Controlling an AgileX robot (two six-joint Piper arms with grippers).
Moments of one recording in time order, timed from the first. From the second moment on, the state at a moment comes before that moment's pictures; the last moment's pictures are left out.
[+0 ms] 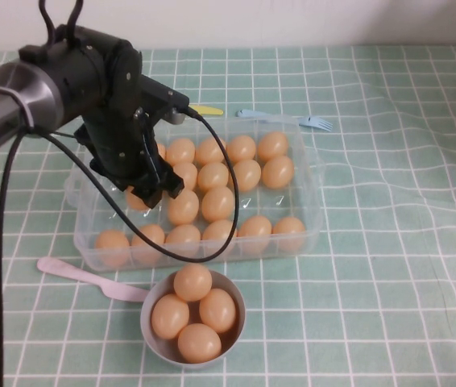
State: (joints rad) right arm 0.06 -0.01 0.03 0.19 0.37 -0.14; left arm -0.43 1.96 -1.63 0.12 1.07 0.12
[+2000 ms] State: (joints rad) right arm 0.06 -0.01 0.03 0.19 0.37 -0.14; left arm -0.78 1.62 -1.17 -0.03 1.05 0.35
